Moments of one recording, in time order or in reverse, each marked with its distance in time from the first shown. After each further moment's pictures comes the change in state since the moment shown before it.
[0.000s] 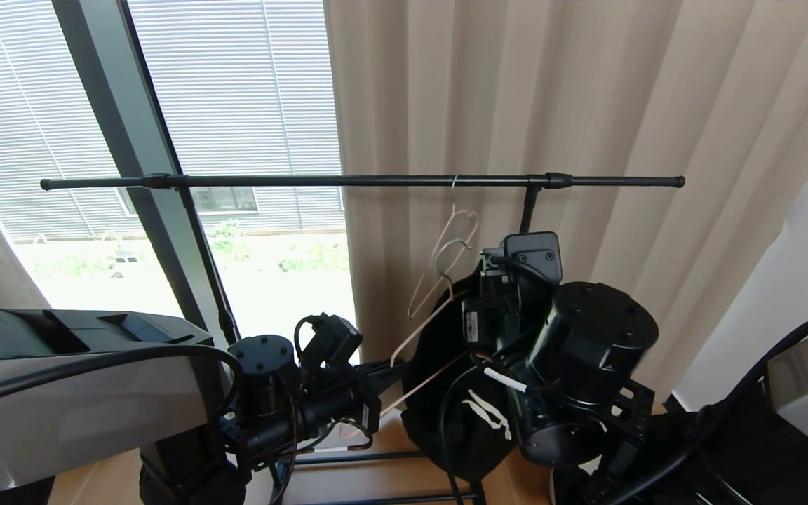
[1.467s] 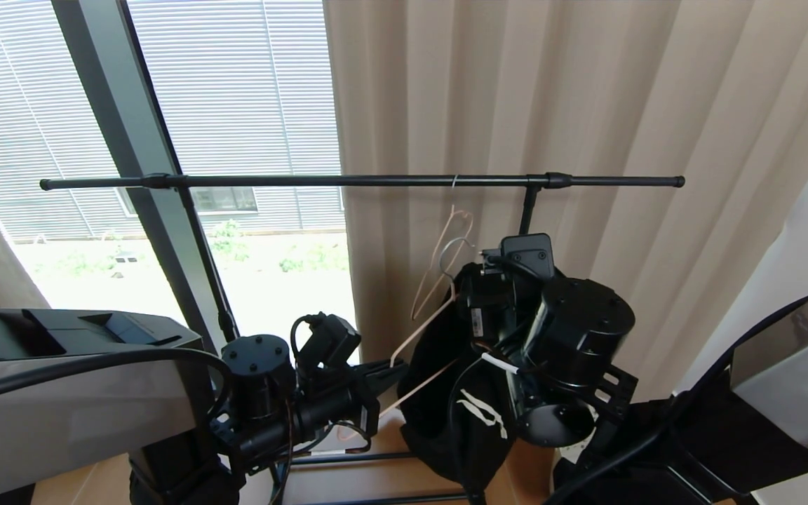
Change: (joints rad) left arm -0.013 -0.037 0.027 0.001 0.000 0.006; right arm -0.060 0.051 -0.023 -0.004 0.007 -0.023
